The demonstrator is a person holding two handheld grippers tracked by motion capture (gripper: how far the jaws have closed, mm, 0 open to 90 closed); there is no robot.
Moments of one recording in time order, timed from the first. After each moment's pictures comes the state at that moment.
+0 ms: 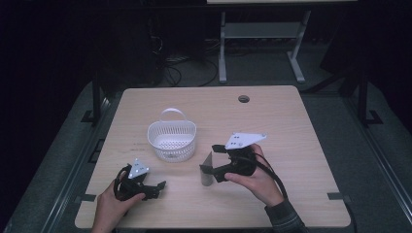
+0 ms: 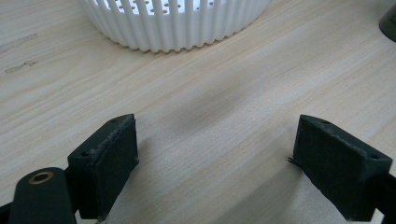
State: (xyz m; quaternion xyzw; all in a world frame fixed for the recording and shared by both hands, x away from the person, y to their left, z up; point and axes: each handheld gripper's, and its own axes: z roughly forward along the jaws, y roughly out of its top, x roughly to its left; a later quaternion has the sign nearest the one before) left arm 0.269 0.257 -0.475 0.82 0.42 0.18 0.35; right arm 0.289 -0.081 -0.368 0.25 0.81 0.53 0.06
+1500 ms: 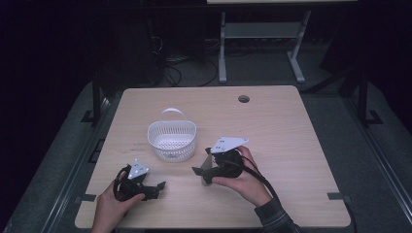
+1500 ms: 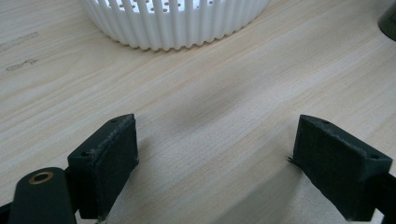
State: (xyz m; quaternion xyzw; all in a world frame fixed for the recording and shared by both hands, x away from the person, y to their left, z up) left arm 0.268 0.257 -0.476 0.82 0.42 0.18 0.35; right arm 0.293 -0.052 -0.388 0.26 0.83 0.48 0.09
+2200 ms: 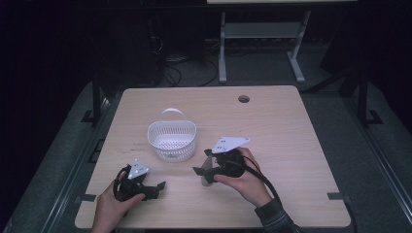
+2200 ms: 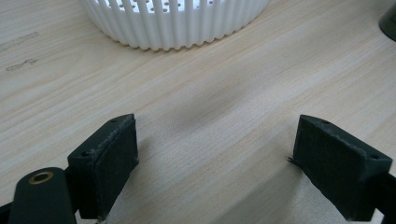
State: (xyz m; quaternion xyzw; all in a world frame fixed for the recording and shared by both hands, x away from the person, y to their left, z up) left arm 0.268 0.257 -0.475 0.82 0.42 0.18 0.35; right arm 0.292 -0.056 -0.386 0.25 0.84 0.48 0.08
